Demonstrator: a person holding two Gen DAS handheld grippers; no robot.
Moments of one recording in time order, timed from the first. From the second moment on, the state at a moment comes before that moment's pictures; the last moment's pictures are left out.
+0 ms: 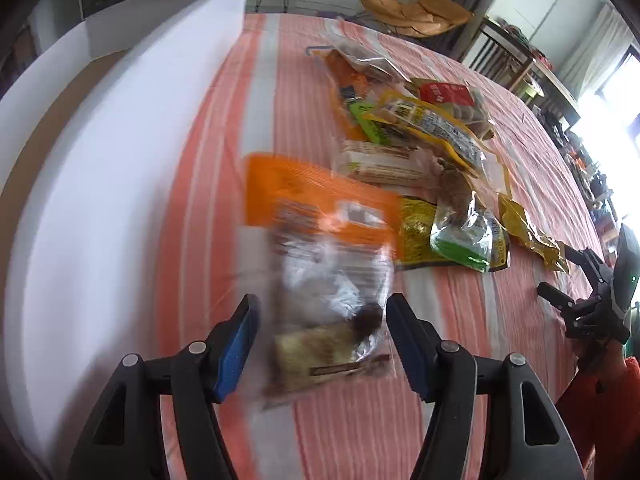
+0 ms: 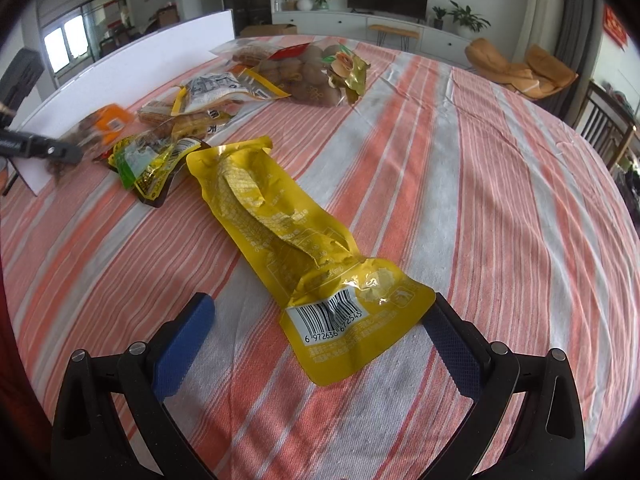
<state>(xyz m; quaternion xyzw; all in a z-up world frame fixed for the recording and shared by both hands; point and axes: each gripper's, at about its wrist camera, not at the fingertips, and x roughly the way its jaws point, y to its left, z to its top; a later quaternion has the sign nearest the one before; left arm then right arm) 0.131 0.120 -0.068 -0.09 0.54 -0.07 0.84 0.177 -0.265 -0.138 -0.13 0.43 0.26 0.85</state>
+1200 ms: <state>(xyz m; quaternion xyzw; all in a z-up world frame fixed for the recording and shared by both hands) 0.076 0.079 -0.063 -0.05 0.48 -0.07 0.87 0.219 -0.205 -0.094 -0.21 0.50 0.30 0.78</state>
